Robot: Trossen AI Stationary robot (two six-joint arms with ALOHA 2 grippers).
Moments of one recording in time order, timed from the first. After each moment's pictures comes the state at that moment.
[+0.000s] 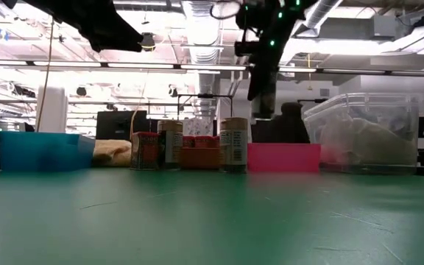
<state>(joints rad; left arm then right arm) 0.00 0.77 0.66 -0.16 -0.39 -0.04 -0.42 1.74 1.60 -0.87 0.21 -0.26</state>
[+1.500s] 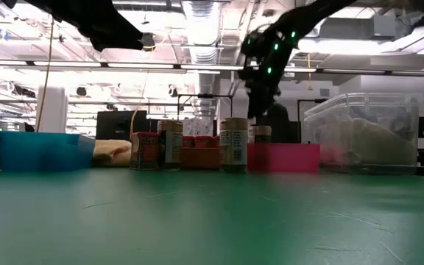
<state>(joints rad) -0.02 0.78 0.66 -0.15 -0.35 -0.04 -0.62 1.85 1.60 -0.75 0.10 -0.24</state>
